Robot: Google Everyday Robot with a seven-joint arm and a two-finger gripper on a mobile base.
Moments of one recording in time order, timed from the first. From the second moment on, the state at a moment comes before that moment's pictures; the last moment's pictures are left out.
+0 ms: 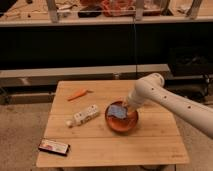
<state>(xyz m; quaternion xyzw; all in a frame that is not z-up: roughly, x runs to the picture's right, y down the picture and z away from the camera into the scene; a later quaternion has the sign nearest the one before) 0.128 0.117 0.816 -0.19 -0.21 -0.33 0.90</state>
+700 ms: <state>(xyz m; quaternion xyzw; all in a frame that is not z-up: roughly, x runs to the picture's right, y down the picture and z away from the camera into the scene) 0.129 0.116 0.817 -0.19 -0.21 -0.33 0.90</state>
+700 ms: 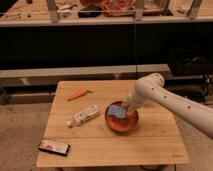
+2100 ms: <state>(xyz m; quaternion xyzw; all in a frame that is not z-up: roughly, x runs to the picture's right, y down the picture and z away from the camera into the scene) 0.130 0.114 0.819 -0.19 -0.21 -0.31 0.91</state>
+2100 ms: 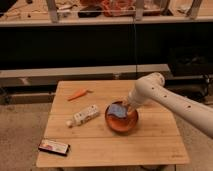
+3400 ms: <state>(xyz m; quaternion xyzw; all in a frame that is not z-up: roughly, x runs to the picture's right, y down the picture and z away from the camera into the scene) 0.132 0.113 0.822 -0.19 -0.21 -0.30 0.91</state>
